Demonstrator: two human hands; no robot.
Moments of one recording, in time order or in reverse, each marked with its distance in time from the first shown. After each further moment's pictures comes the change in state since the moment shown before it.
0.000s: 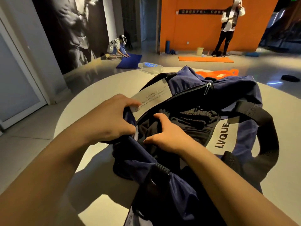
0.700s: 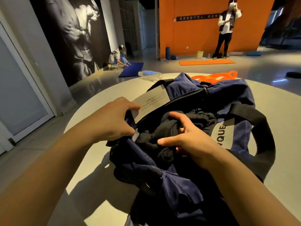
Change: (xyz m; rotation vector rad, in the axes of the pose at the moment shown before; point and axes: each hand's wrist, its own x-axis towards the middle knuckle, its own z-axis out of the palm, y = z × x) left_hand 0.009 0.014 -0.011 0.205 -0.067 0.031; right_hand -0.028 0.028 -0.025 0.660 0.036 -0.040
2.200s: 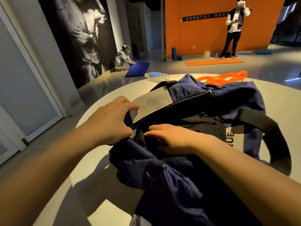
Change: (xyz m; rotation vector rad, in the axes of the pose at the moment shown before) left_hand 0.002 -0.017 -0.001 0.108 0.084 -0.064; right_hand 0.056 -0.013 0.022 -1.282 -0.403 -0.489
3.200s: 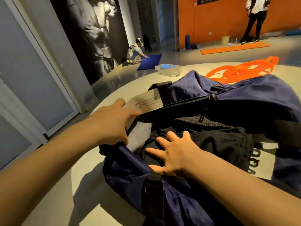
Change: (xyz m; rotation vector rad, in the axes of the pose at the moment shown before) left_hand 0.041 -0.012 0.006 0.404 -0.271 -0.107; right_hand 0.022 0.000 0.031 -0.317 -0.242 0.129
